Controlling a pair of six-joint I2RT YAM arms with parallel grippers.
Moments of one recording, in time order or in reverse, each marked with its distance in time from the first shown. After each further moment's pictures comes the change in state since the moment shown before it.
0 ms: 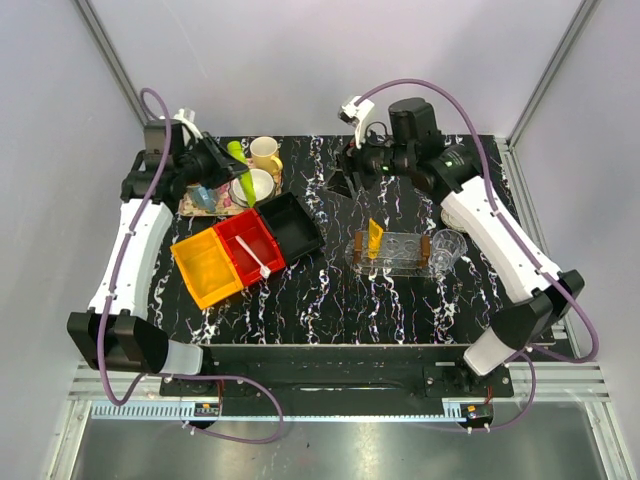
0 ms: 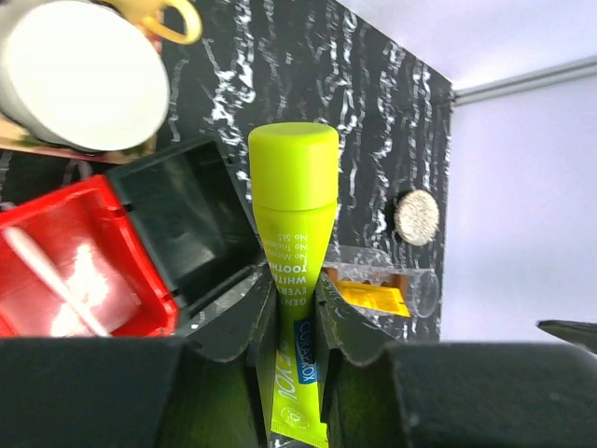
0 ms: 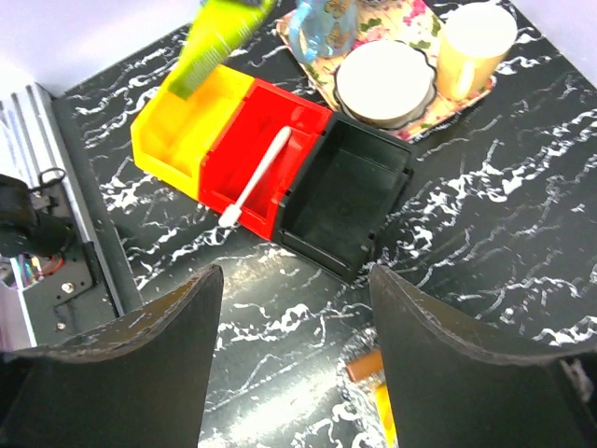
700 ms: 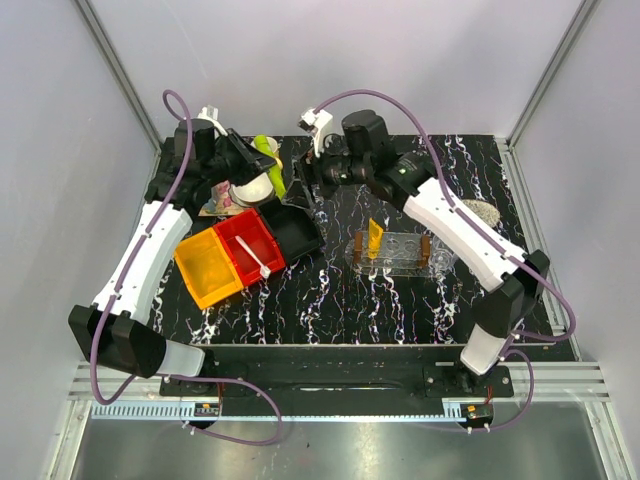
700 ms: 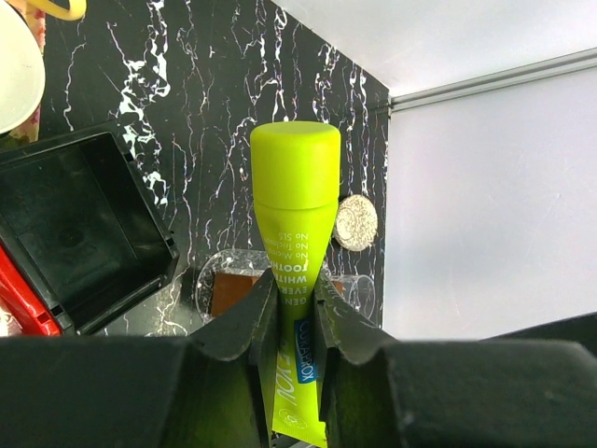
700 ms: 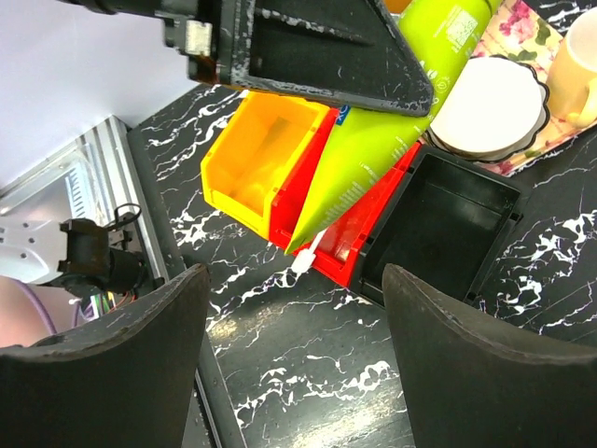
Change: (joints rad) left arm -0.201 0.000 -0.046 0.174 -0.116 -0.225; right arm 0.150 0.130 0.023 0.169 -0.001 0.216
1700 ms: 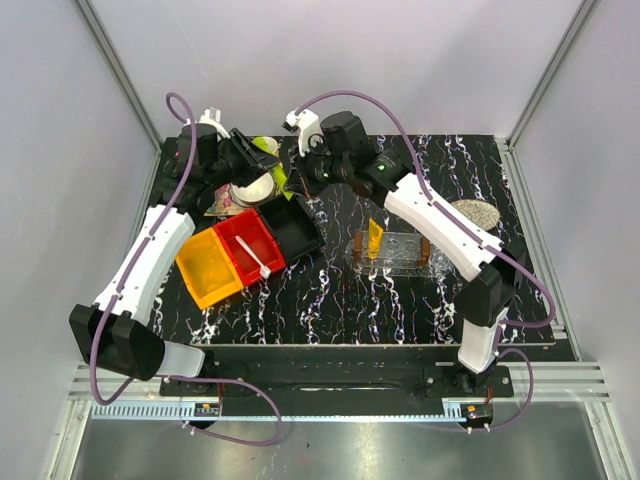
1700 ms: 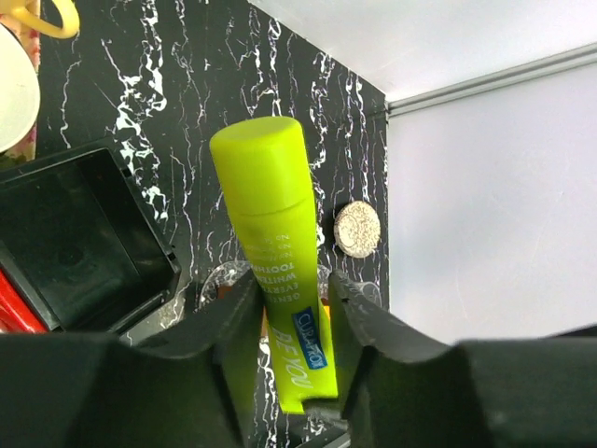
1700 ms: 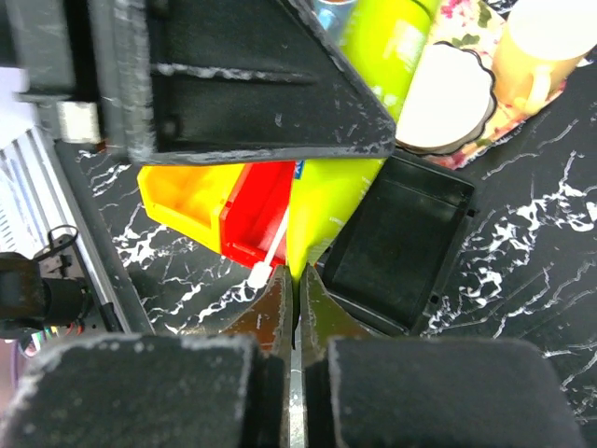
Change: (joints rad) left arm -0.022 -0.011 -0.064 0.091 -0.023 -0.008; right arm 0.048 0.132 0.111 -0.037 0.177 -0.010
